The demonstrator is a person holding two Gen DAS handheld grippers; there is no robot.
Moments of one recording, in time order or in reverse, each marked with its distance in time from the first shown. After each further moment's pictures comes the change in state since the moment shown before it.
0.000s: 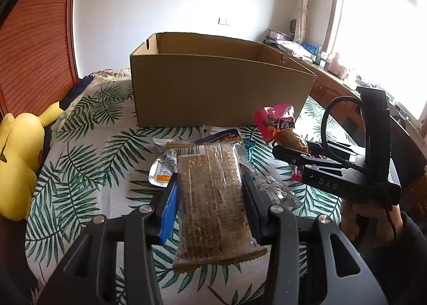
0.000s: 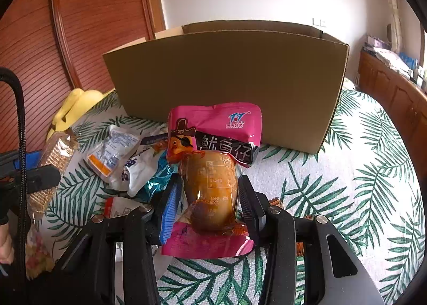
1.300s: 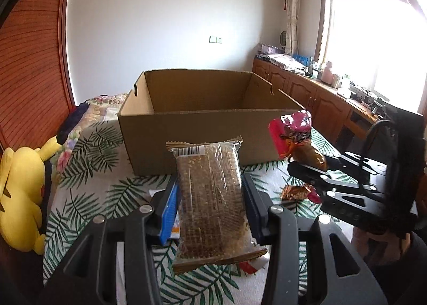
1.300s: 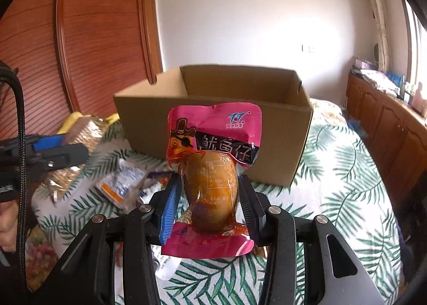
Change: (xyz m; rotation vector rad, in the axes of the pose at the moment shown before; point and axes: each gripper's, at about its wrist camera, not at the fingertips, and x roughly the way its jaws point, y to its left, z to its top) left arm -0.008 -0.012 0.054 0.064 -0.092 -0.009; right arm -0.051 0.010 0.024 -0.022 -0.146 -0.056
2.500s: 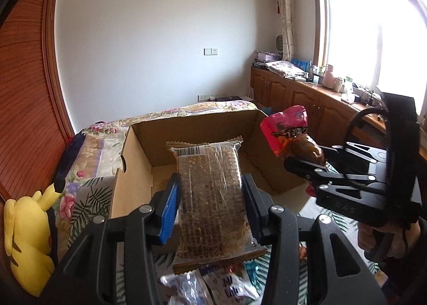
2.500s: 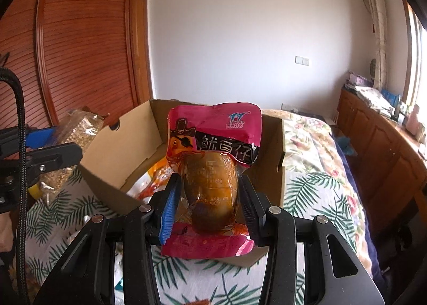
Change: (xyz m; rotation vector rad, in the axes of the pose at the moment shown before) left arm 0.060 0.003 0.107 0.081 -0.040 0.012; right arm 0.046 -0.044 0.106 -0.034 -0.009 -0.066
